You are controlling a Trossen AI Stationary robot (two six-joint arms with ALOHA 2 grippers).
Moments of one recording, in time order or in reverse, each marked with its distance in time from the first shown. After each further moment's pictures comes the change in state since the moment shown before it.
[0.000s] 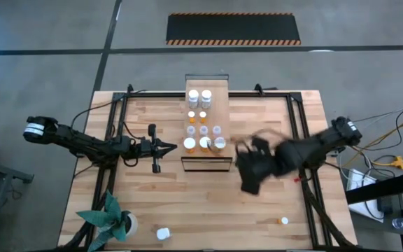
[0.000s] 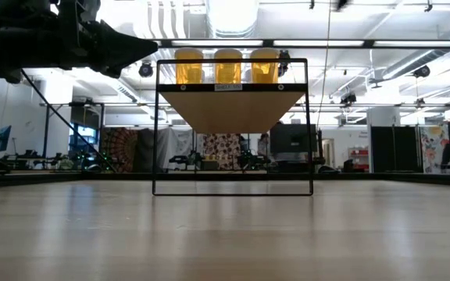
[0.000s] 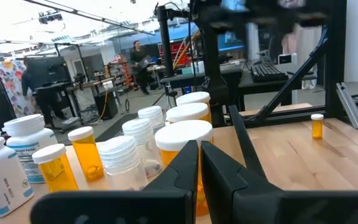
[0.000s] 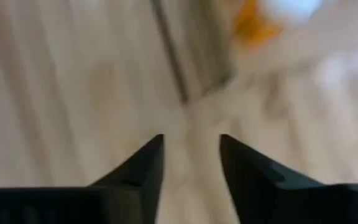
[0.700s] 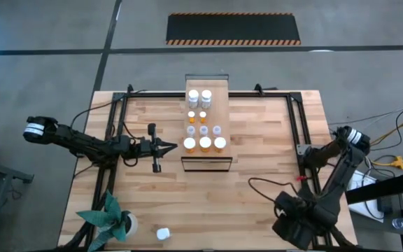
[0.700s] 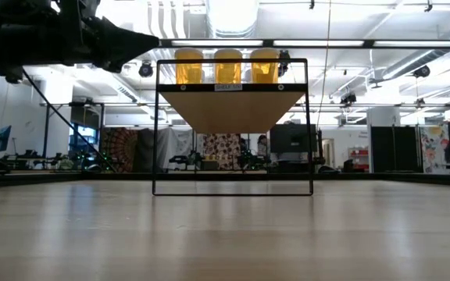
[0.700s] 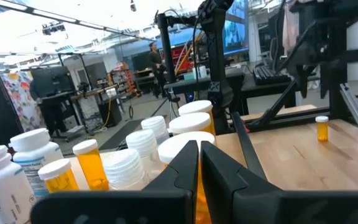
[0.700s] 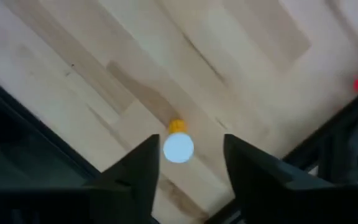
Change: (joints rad) left arm 0.000 0.000 0.015 0.008 0.000 0.047; right arm 0.583 0.023 -0.322 0.048 -0.230 1.133
